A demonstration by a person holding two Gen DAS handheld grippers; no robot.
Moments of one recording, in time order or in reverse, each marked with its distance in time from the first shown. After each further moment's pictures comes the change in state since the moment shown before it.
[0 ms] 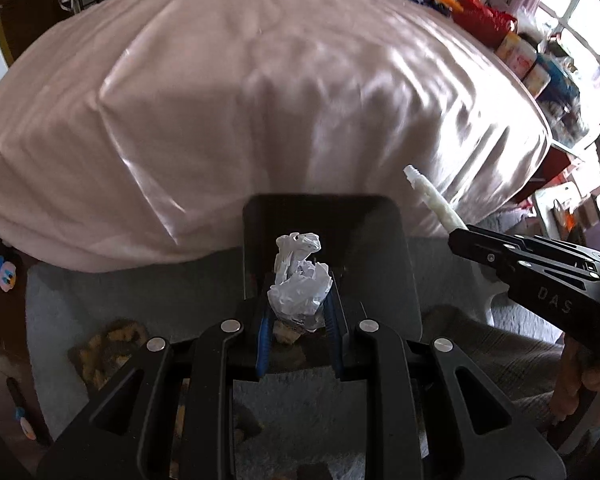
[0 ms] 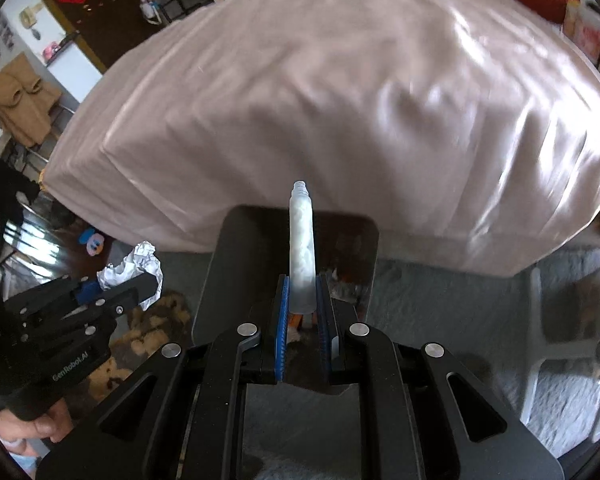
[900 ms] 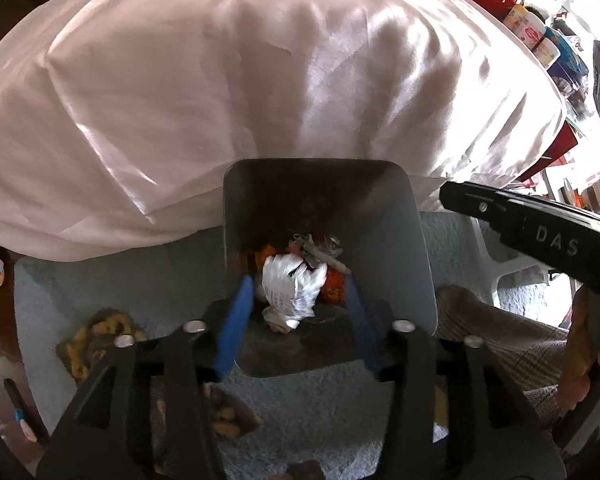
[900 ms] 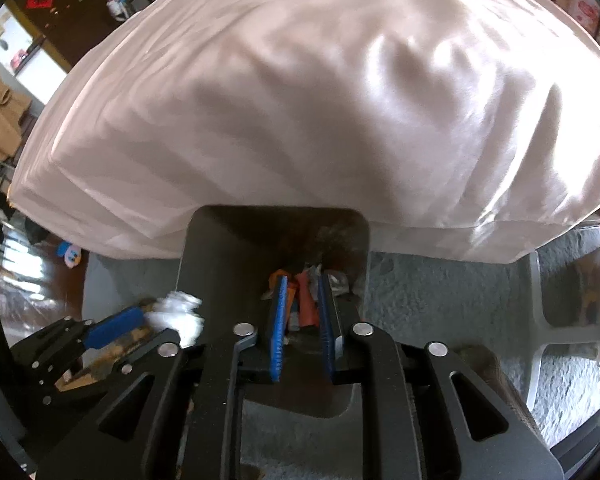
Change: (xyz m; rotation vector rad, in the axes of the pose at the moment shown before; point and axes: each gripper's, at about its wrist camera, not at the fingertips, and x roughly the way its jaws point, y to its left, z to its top) left arm 0.044 -0.003 -0.003 0.017 0.079 -0.010; right arm 0.025 -0.009 0.017 0.075 0.010 -0.079
